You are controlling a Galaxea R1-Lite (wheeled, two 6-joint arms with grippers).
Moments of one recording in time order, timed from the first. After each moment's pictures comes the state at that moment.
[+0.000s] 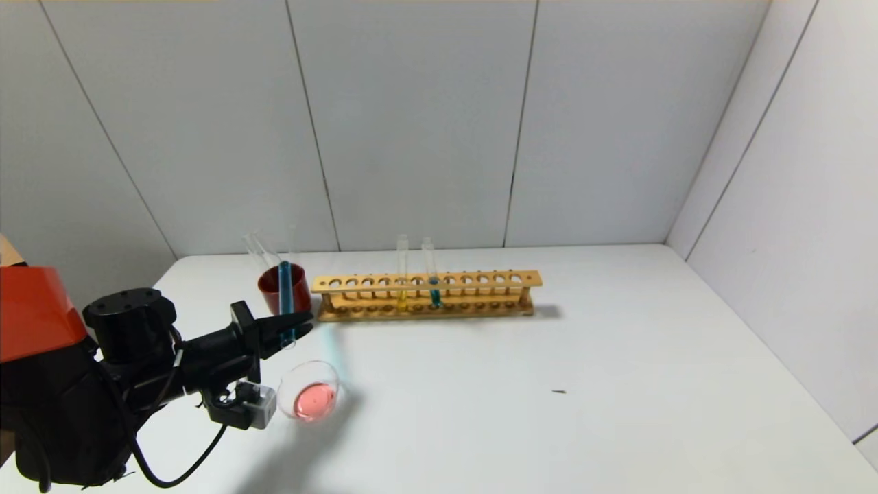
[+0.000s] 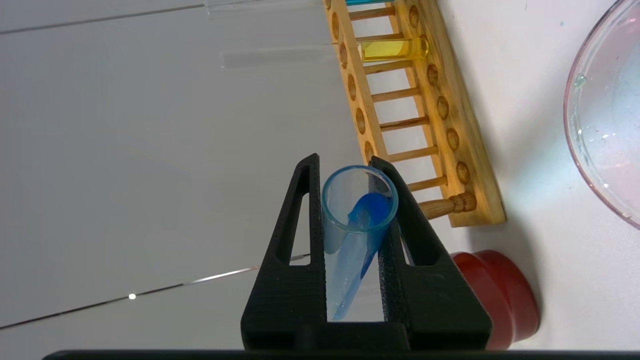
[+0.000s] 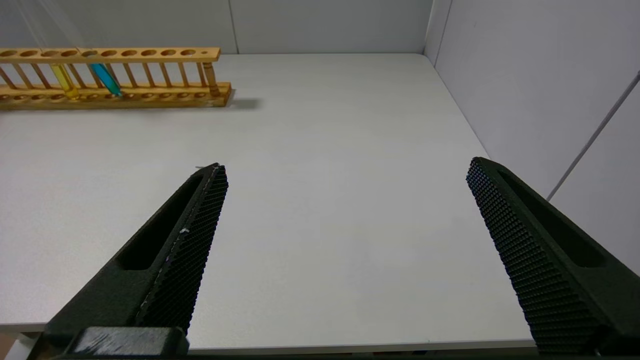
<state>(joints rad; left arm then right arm) 0.00 2.06 -0.35 -1.52 -0.84 1.86 0.00 0.00 0.00 0.00 0.00 0.01</state>
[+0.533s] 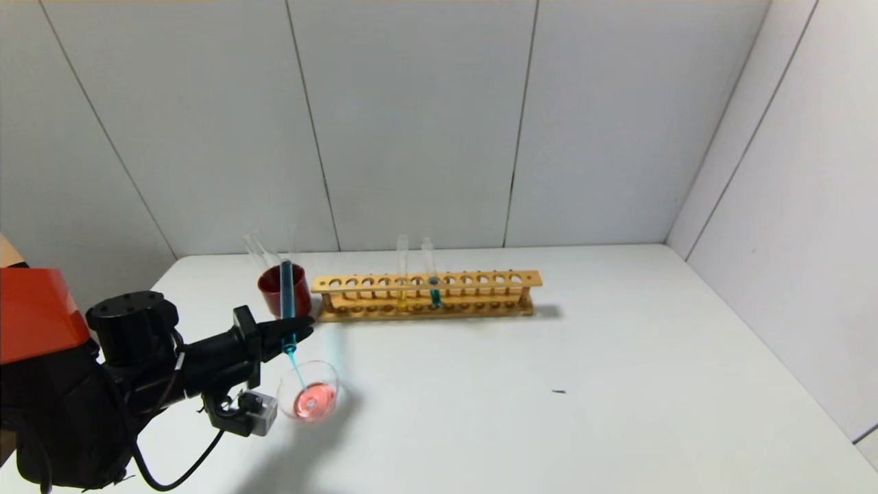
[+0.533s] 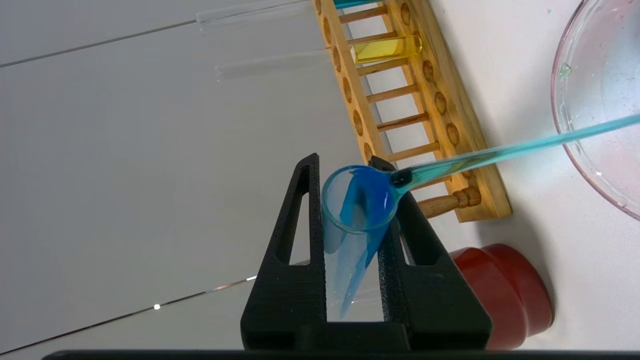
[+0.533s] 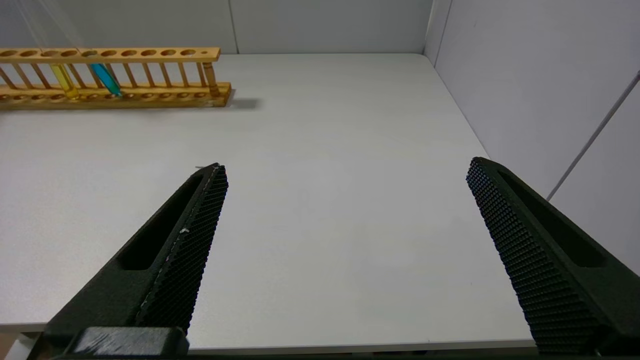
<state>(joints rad) -0.01 2.07 -0.34 -1.52 -0.83 1.94 0.00 0.00 0.00 0.00 0.00 0.01</state>
